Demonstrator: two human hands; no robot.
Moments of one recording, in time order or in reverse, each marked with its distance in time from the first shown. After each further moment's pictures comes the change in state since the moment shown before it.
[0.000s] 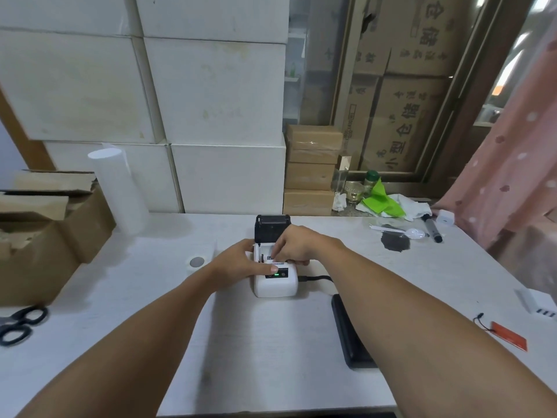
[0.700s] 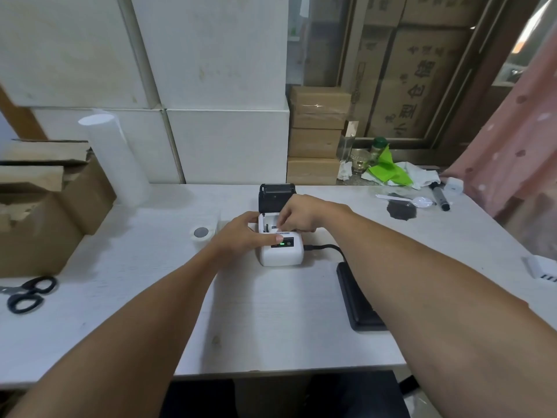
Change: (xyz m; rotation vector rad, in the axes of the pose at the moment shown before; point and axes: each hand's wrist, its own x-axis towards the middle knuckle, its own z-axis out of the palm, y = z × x) left_hand -0.007 -0.009 0.006 -0.021 0.123 -0.023; right_hand 0.003 0.003 -0.001 -0.090 -0.036 -0.038
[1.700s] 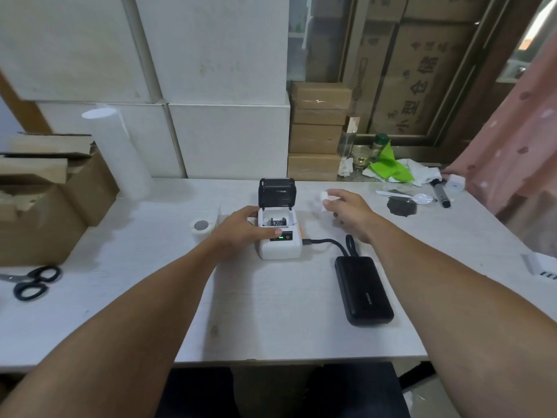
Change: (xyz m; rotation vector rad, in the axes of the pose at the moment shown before) left_hand -0.002 0.001 0.001 0.000 -0.016 0.006; right_hand -0.029 0.087 0.009 0.889 0.483 0.199
